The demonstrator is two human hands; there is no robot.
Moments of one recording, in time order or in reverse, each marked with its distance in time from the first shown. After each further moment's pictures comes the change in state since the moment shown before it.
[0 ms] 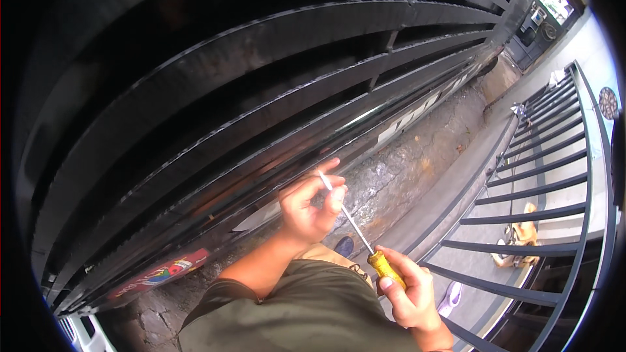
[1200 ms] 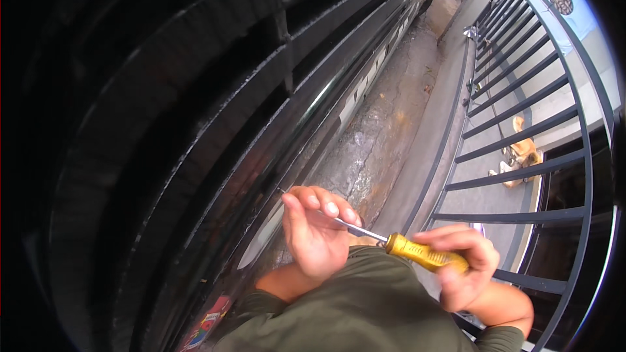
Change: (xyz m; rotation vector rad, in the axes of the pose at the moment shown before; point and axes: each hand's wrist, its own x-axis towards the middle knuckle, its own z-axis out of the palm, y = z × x) left_hand 0.000 0.043 0.033 -1.320 0.058 -0.651; right_hand 0.002 -0.023 -0.006 -0.061 0.492 -0.538
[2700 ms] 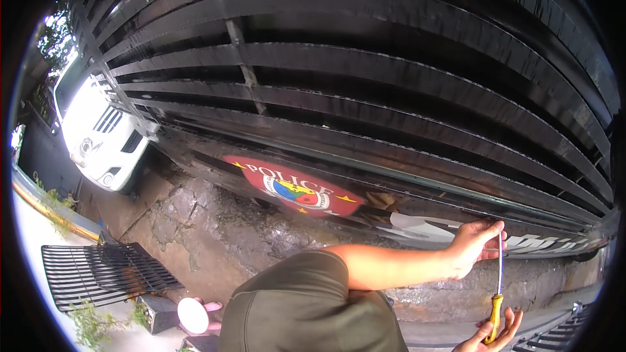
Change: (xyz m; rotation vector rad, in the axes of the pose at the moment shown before) left_hand -0.003 0.009 -0.013 0.114 0.267 0.069; right_hand -0.033 0.044 0.019 -0.045 0.150 -0.017
